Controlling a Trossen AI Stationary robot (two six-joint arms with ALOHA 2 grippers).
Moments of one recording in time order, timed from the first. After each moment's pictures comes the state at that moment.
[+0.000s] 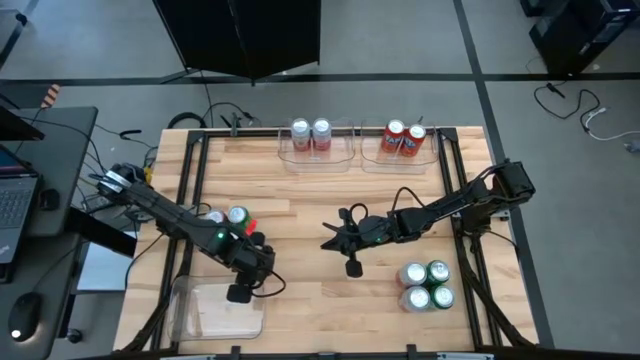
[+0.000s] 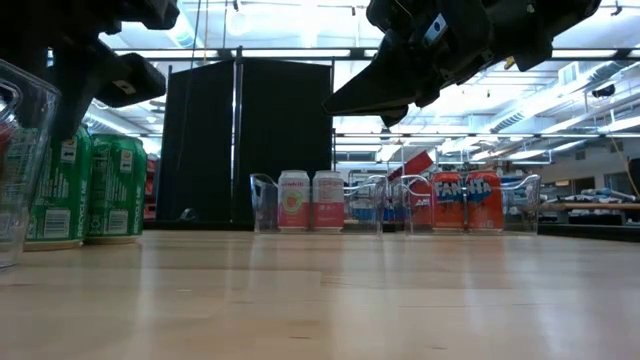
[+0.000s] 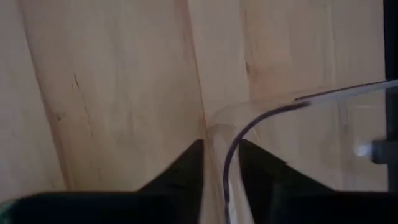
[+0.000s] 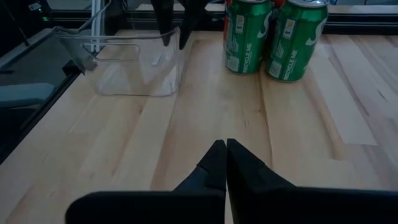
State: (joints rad) left arm -0.48 1.46 1.02 -0.81 0.04 -0.37; right arm 0.22 1.65 0.82 0.39 0.09 0.09
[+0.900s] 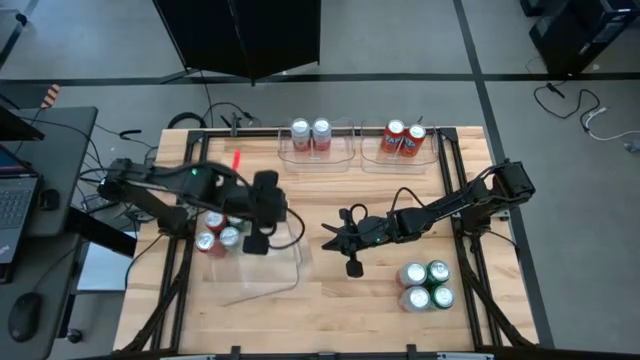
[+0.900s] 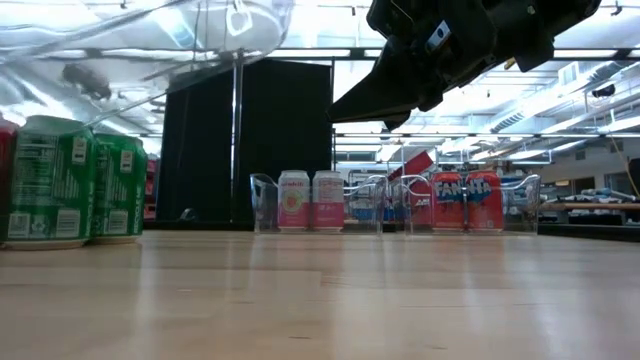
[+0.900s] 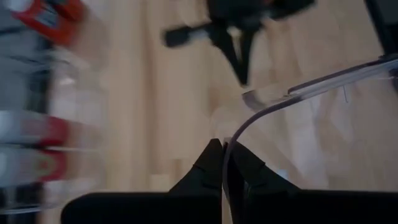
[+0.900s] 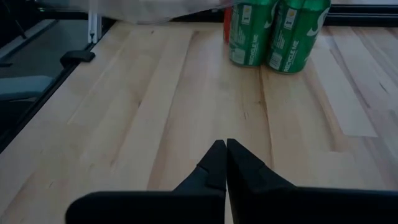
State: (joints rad) left arm -0.22 1.45 1.68 -1.17 -0.21 -0.03; right arm 0.22 1.65 0.82 0.36 0.09 0.09
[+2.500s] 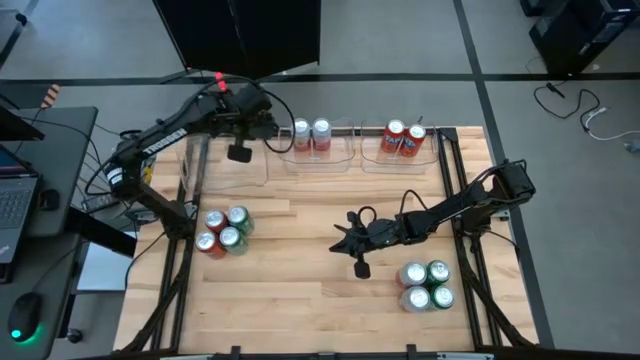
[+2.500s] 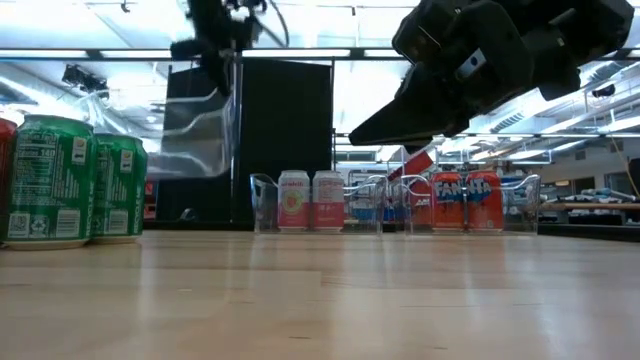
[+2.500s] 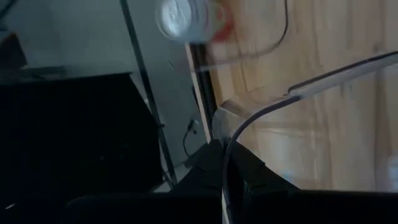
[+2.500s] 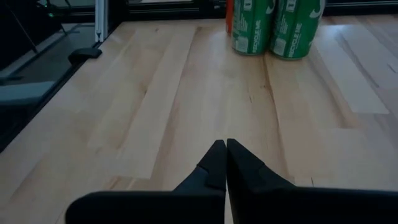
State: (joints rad) left arm 0.54 1.50 1.66 -1.27 -0.37 0.86; right arm 0.24 1.65 0.66 0.57 0.09 0.14
